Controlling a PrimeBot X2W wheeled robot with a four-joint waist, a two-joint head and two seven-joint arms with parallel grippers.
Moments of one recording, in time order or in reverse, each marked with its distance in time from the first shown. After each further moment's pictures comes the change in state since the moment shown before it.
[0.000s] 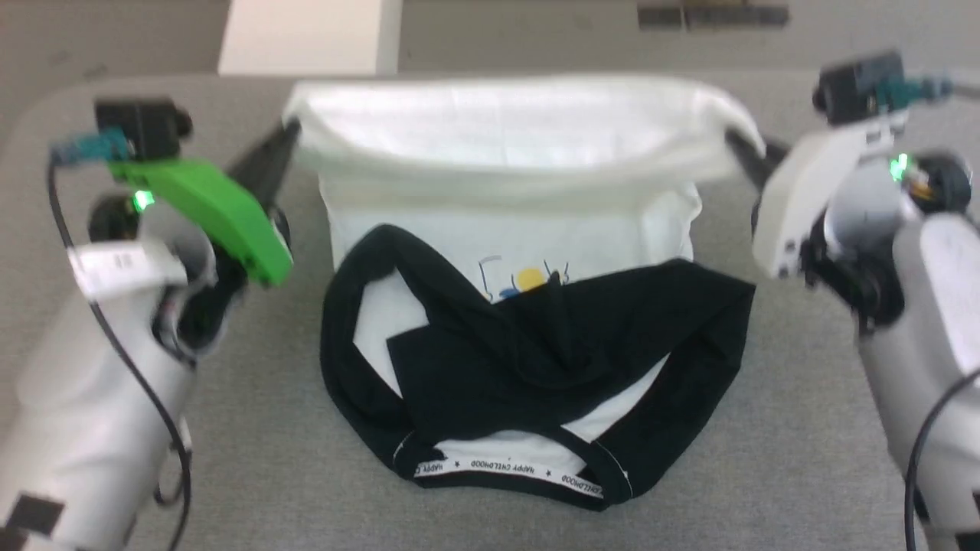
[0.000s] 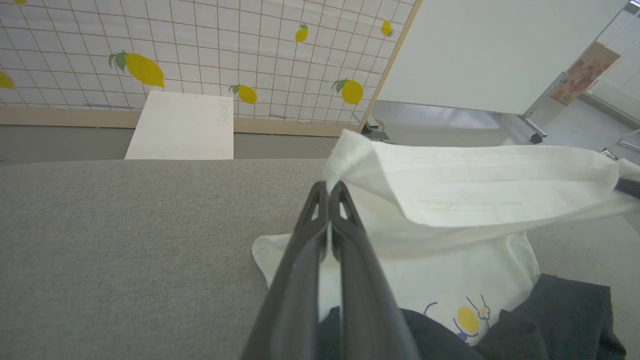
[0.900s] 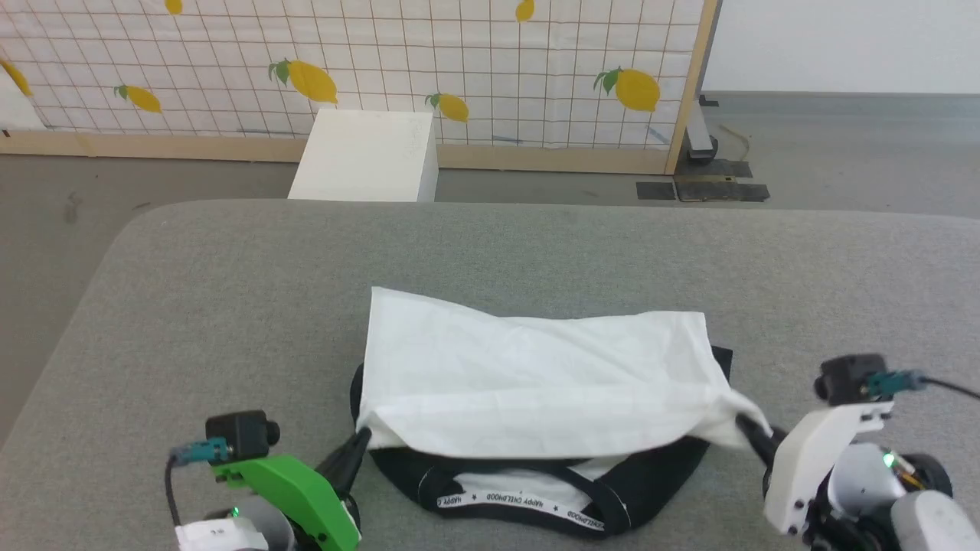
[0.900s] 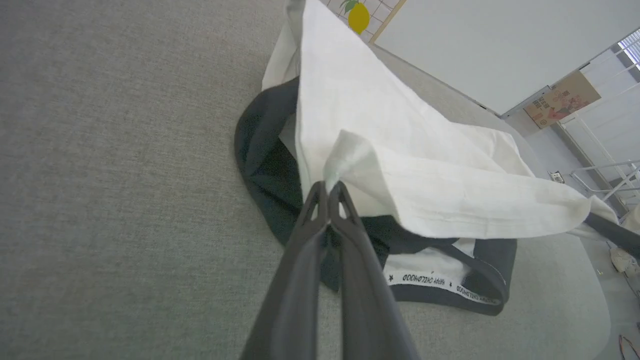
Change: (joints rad) left arm 0.601 -0.047 -0.052 -0.184 -0.156 0.132 -0.065; right arm 0.621 0.058 -0.155 -0.198 0.035 0.000 0.058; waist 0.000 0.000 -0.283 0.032
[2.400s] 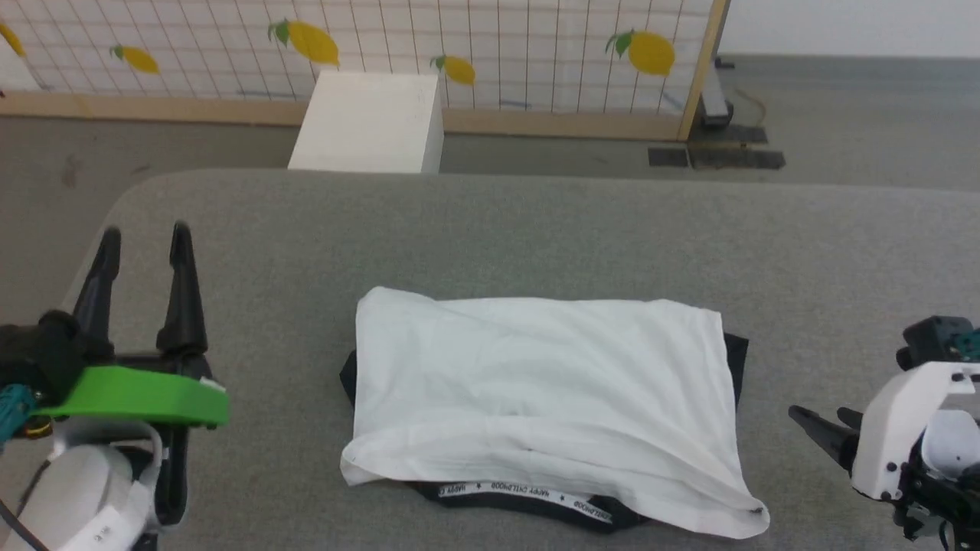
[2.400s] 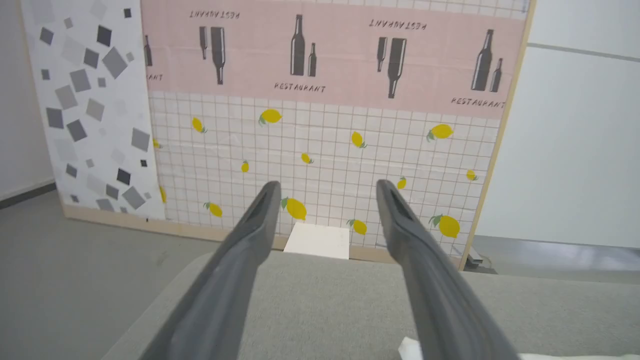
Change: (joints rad) left arm -0.017 0.095 0.350 -0.302 0.450 0.184 -0.276; right arm -0.022 -0.097 -0.141 -0.095 0.112 0.000 0.312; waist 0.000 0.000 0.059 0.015
